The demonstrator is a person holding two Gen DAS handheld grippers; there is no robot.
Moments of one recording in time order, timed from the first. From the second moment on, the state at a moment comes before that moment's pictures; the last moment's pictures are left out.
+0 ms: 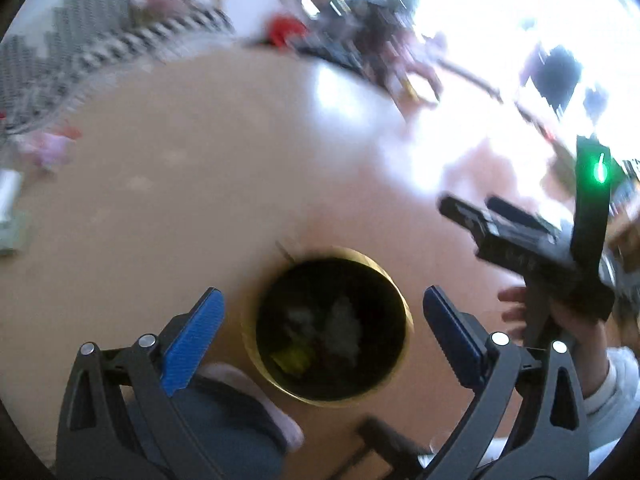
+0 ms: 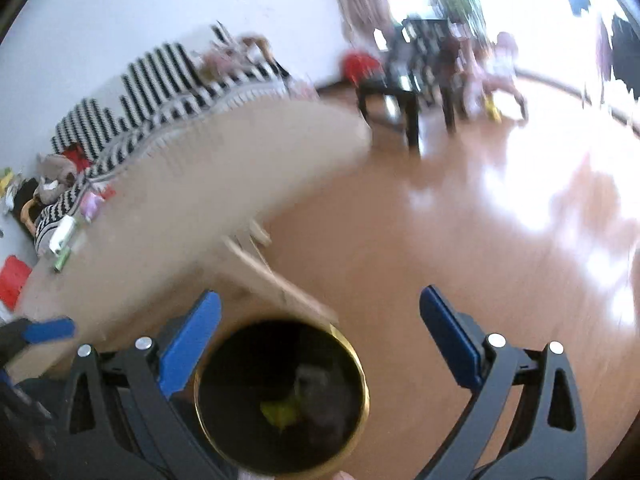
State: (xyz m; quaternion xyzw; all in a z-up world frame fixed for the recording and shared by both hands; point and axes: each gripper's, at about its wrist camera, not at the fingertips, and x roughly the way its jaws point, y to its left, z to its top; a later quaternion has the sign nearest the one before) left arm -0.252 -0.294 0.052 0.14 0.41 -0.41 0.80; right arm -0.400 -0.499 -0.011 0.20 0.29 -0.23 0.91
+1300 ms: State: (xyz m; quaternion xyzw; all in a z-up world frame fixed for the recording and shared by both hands) left arm 0.065 -0.018 0.005 0.01 0.48 -0.03 0.88; right arm 0.103 -0.256 0.000 0.04 0.43 0.00 0.90
